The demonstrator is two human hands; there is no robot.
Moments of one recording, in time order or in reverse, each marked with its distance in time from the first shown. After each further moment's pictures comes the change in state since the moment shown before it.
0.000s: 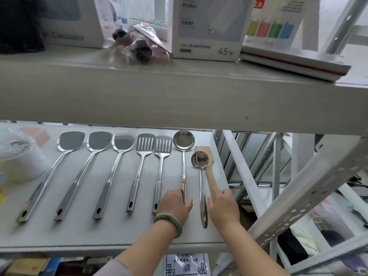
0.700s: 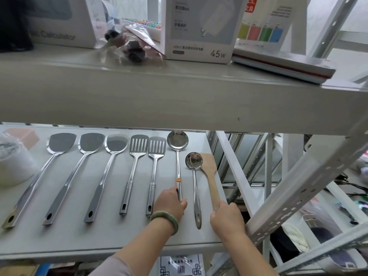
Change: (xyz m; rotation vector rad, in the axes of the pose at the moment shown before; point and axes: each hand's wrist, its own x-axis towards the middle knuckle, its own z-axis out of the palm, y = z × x) left_hand 0.008 0.004 0.002 -0.037 -0.007 0.010; right_hand -0.017 0.018 -0.014 -0.073 -0.163 0.232
